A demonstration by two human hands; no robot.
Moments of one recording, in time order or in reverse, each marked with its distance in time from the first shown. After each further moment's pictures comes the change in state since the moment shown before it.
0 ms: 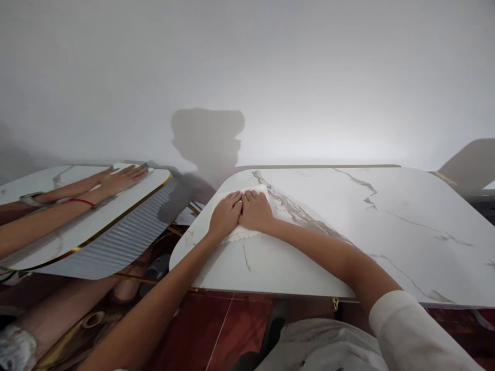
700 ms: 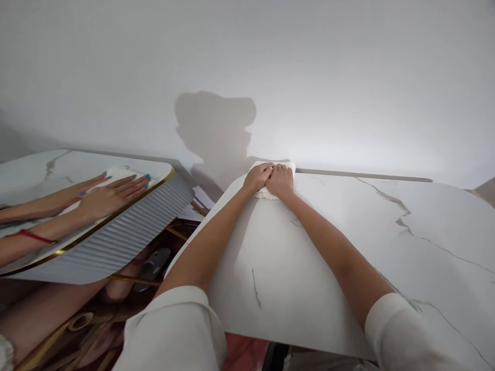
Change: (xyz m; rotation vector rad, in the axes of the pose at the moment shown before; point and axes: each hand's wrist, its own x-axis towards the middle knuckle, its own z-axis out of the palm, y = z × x) left_hand 0.161 -0.019 0.040 -0.299 0.008 0.133; right_hand 0.118 0.086 0.022 -0.052 0.090 0.274
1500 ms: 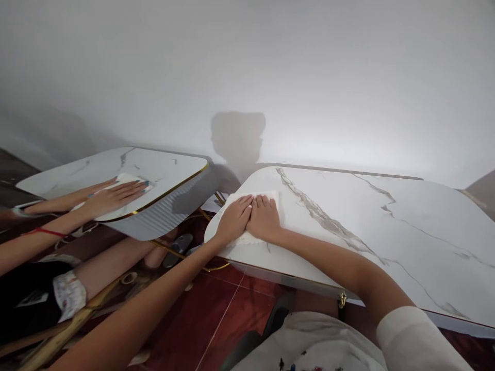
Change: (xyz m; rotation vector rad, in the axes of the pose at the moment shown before) left_hand -0.220 0.038 -0.052 0.337 0.069 0.033; right_hand -0.183 -0.093 -0.043 0.042 -0.148 -0.258
